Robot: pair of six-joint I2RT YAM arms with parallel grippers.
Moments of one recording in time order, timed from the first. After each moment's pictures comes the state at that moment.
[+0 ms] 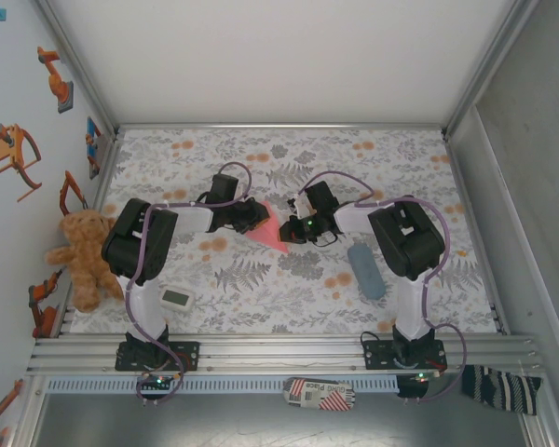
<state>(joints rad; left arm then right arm) -0.49 1.94 1.02 0.07 0.53 -0.93 0.54 2.02 1.10 -0.10 -0.72 0.48</state>
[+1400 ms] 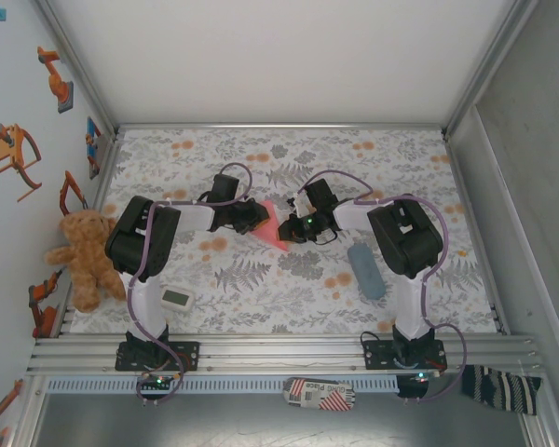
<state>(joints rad) -0.48 1.98 1.05 0.05 0.54 -0.93 0.53 2.04 1.13 -0.15 -0.76 0.48</state>
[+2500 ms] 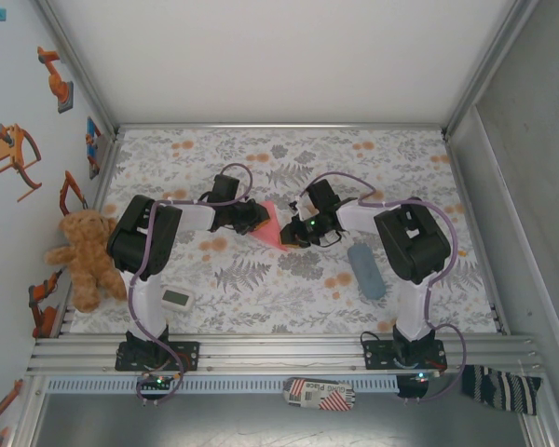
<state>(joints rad) -0.48 2.00 1.05 0.05 0.55 -0.92 0.53 1.97 1.11 -0.26 -0.78 0.49</state>
